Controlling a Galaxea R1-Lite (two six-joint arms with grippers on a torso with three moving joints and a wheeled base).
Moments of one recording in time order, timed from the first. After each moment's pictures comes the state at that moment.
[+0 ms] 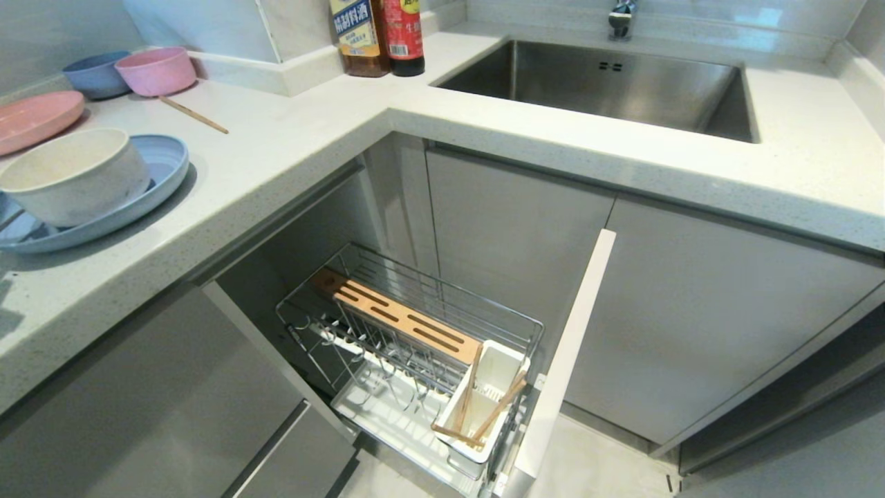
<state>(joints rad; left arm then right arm) 0.08 1.27 -1.85 1.05 0.29 -0.78 0.00 0.00 0.00 0.00 0.00 0.01</state>
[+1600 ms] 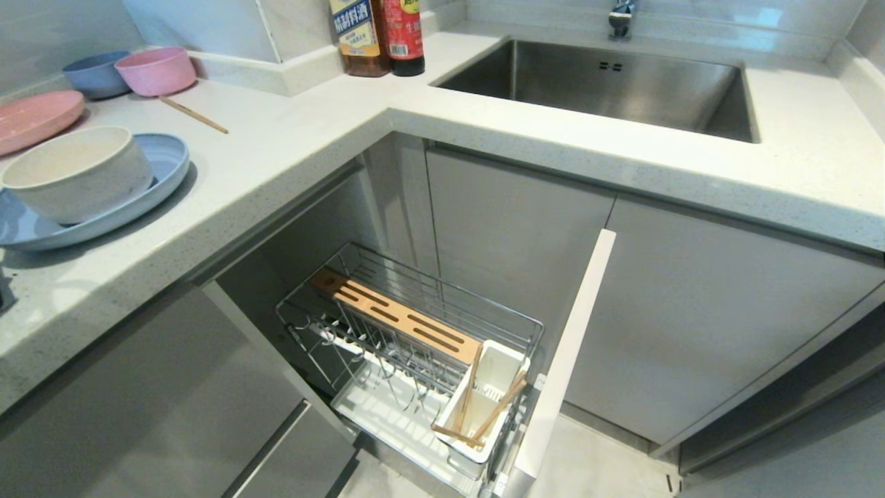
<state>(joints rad) 0.40 1.26 -1.46 0.82 -0.06 -0.88 0.00 0.00 0.00 0.00 0.00 0.01</state>
